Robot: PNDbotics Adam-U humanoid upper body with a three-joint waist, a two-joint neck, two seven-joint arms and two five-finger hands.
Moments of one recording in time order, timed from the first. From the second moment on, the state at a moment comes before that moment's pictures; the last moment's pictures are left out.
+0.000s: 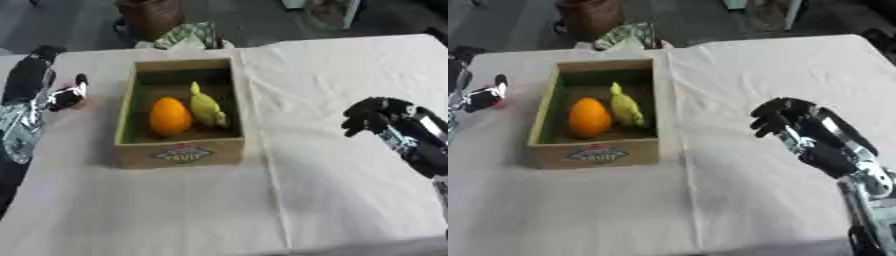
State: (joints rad) left arm -0.77 0.51 -0.07 -0.82 -0.92 0.06 0.24; right arm -0.23 -0.30 -0.01 -1.76 -0.12 -0.11 0.52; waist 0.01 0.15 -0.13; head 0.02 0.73
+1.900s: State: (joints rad) left arm -0.78 0.49 -0.11 -1.10 -0.73 0.01 0.24; right arm -0.23 -0.30 -0.01 -1.76 -0.12 -0.10 0.53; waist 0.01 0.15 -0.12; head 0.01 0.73
